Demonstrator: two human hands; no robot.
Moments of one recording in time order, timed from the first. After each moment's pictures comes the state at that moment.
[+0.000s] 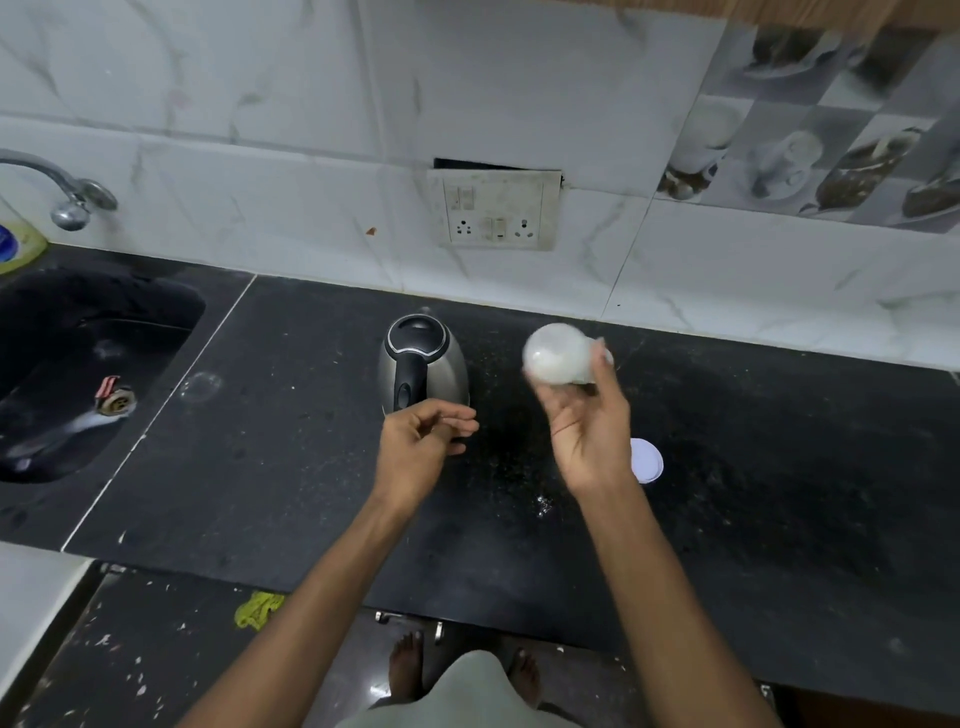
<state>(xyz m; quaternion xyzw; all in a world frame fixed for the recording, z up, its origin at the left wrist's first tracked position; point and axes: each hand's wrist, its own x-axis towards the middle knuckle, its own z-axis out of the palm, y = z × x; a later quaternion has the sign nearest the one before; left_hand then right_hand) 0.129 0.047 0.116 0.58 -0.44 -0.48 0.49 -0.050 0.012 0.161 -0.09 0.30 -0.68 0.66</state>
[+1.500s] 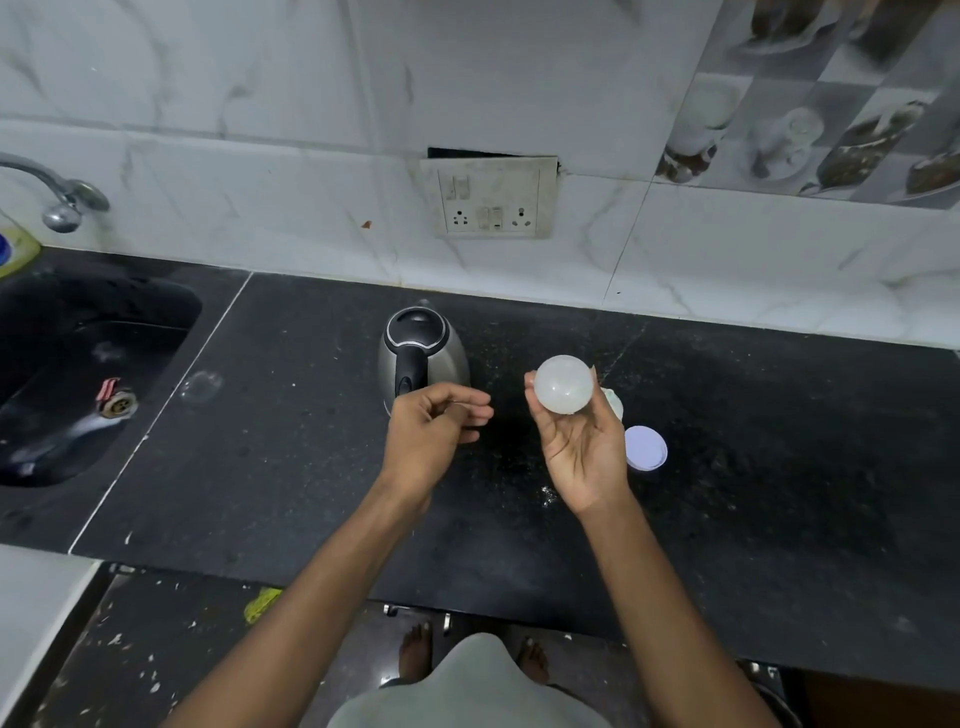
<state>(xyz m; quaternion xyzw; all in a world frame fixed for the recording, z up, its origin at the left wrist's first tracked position) 0.117 0.050 0.148 0.58 -0.41 -0.51 0.48 -0.056 0.031 0.130 -0.02 0.24 -0.62 0.75</state>
